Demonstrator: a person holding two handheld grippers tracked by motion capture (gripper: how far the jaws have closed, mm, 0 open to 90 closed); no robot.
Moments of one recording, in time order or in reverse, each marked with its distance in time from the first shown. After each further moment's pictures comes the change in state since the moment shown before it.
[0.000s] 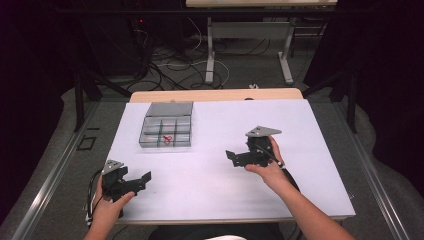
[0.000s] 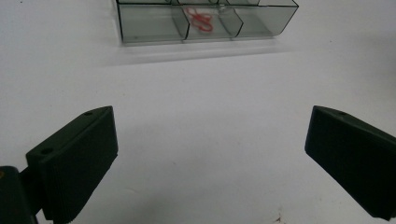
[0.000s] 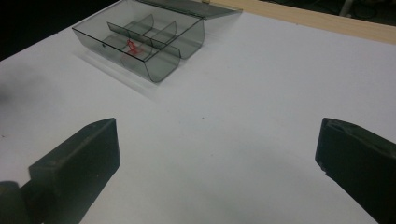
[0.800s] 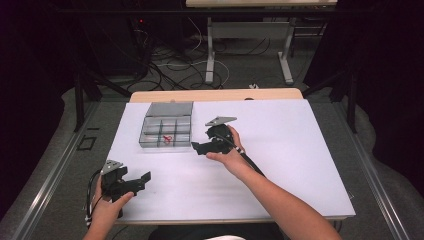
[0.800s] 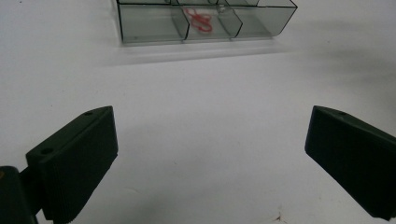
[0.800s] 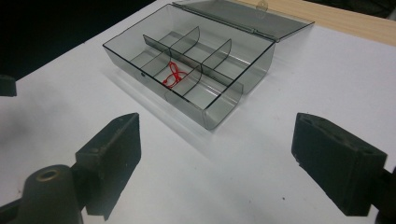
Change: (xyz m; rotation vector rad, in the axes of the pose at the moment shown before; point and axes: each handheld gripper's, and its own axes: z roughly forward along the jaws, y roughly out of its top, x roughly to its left) left arm 0.001 0.000 0.000 -0.005 -0.006 -0.002; right arm 0.054 0.044 0.088 0.050 0.095 -0.035
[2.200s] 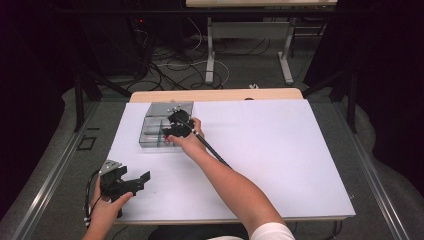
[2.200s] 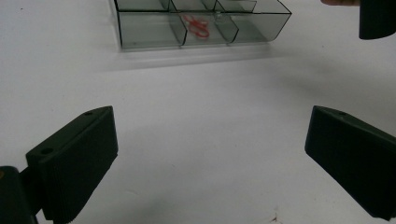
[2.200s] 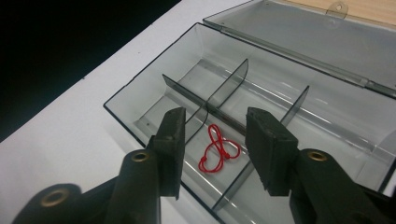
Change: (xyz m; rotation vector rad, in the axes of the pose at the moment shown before) left arm 0.000 0.001 -0.003 -0.025 -0.009 0.000; right arm 0.034 0.055 0.123 0.092 0.052 0.069
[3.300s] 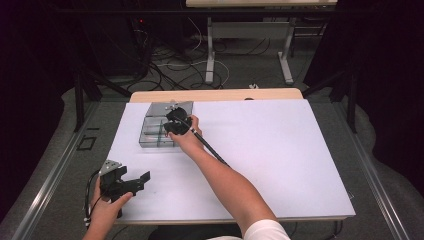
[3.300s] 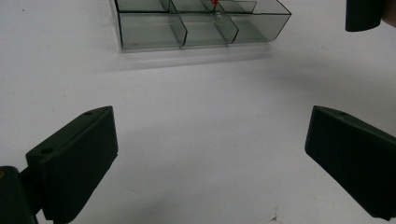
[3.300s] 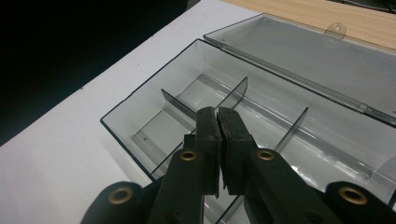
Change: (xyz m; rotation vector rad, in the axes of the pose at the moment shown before) left arm 0.000 0.000 -0.001 0.000 0.004 0.007; right arm 0.000 0.009 0.008 -0.045 -0.004 -0.031
